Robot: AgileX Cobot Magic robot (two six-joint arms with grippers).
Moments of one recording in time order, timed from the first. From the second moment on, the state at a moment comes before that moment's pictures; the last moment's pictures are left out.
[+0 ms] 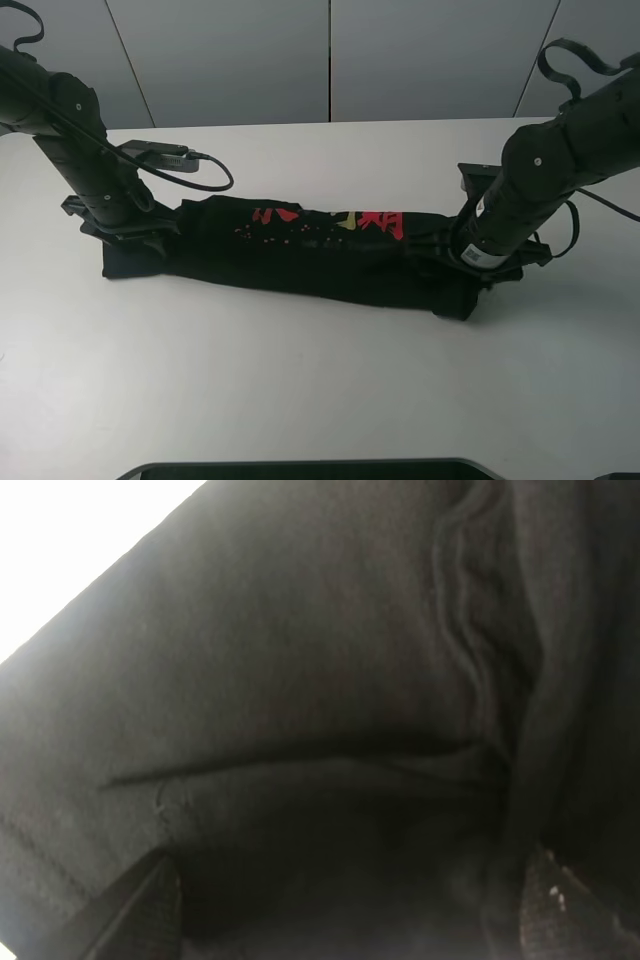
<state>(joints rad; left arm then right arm) -0.39 2.00 -1.07 -0.04 0.63 0.03 0.42 1.85 -0.74 0.00 0.37 0.47</state>
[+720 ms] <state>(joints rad) -0.39 2.00 -1.07 -0.04 0.63 0.03 0.42 1.79 -0.74 0.04 0.41 0.40</state>
